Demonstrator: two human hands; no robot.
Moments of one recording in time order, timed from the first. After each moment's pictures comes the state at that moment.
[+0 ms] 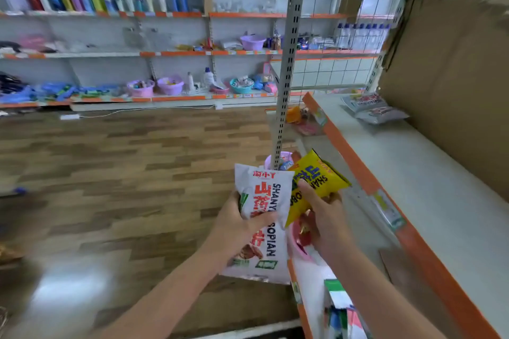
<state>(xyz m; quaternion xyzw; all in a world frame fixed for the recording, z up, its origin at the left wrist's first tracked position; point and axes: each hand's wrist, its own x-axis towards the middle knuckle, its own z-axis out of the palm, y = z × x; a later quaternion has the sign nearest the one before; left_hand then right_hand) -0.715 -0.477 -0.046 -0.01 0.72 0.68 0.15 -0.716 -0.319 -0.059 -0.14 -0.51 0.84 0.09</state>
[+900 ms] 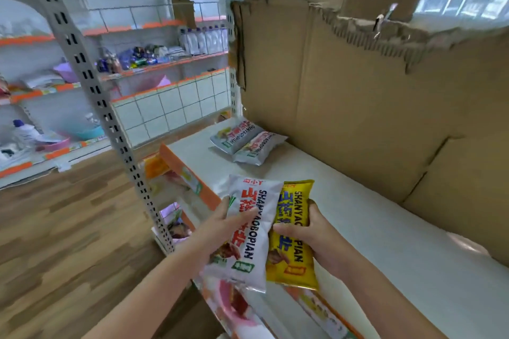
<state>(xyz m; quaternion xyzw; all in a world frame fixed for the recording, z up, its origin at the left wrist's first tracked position) -0.994 -0.214 -0.050 0.17 0.70 0.54 0.42 -0.860 -0.075 -0.060 -0.28 -0.59 0.75 0.10</state>
